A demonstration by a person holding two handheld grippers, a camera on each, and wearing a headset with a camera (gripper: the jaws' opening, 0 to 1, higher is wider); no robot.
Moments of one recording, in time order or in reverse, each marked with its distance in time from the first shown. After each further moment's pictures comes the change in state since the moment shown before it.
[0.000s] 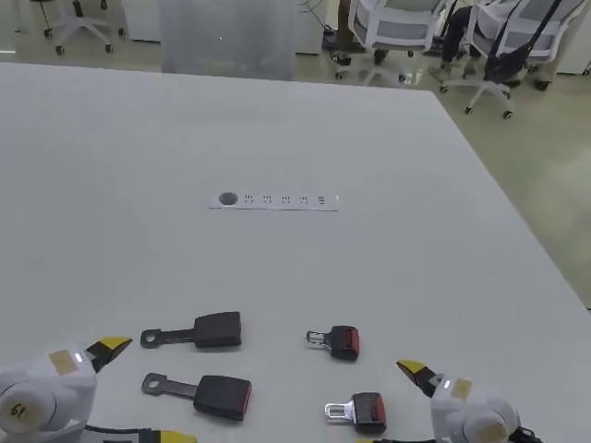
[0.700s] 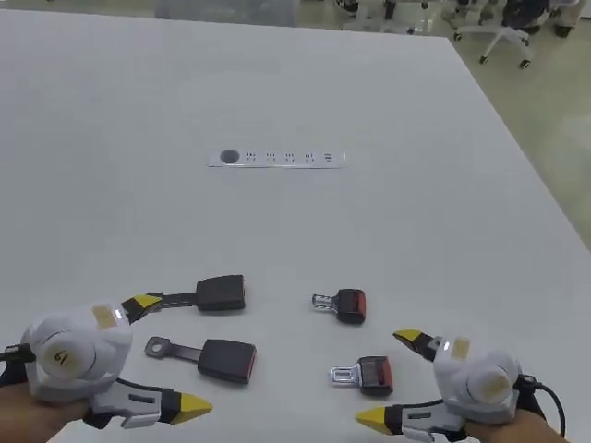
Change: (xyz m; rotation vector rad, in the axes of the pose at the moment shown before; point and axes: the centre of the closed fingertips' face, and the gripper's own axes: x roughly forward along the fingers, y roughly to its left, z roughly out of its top) left arm 0.032 -0.006 -0.008 0.118 0.093 -0.117; right arm 0.009 -0.001 -0.024 -0.082 0.116 0.130
